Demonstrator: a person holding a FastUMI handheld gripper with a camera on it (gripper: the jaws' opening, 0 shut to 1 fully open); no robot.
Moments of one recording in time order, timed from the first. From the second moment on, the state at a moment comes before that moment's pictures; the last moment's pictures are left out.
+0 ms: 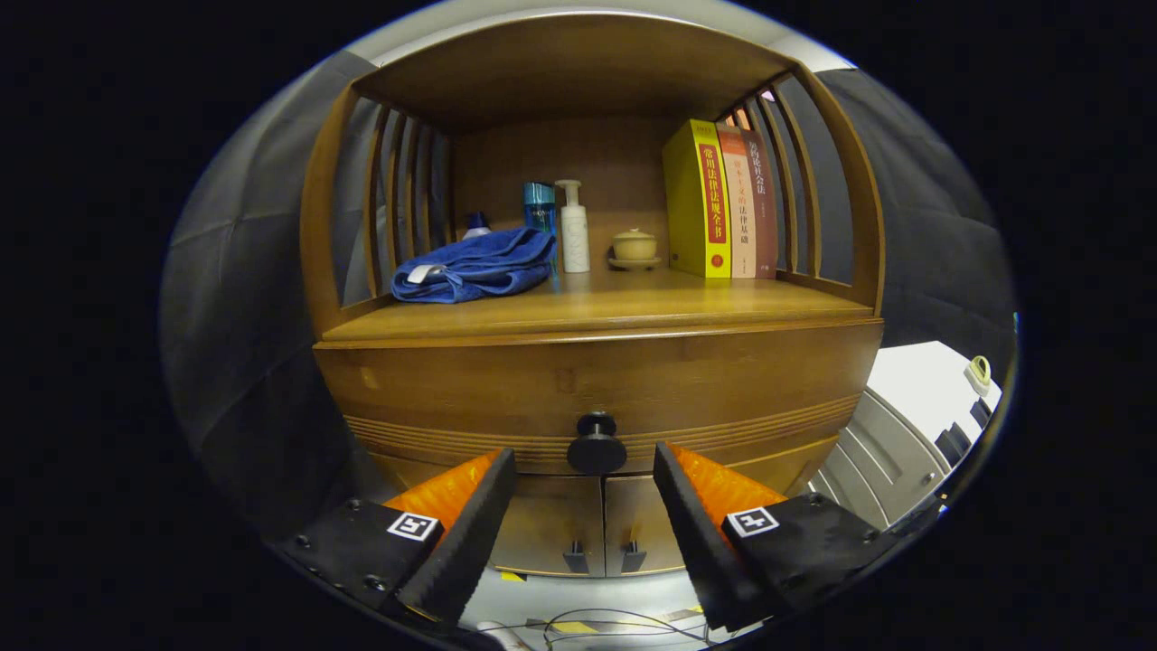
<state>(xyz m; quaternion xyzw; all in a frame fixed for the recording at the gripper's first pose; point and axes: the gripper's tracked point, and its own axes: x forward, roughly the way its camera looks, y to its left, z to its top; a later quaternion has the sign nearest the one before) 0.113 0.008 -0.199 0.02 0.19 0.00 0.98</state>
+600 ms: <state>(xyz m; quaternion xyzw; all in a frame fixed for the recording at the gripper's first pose) 0.148 0.005 -0.227 0.03 0.20 -0.01 0.98</state>
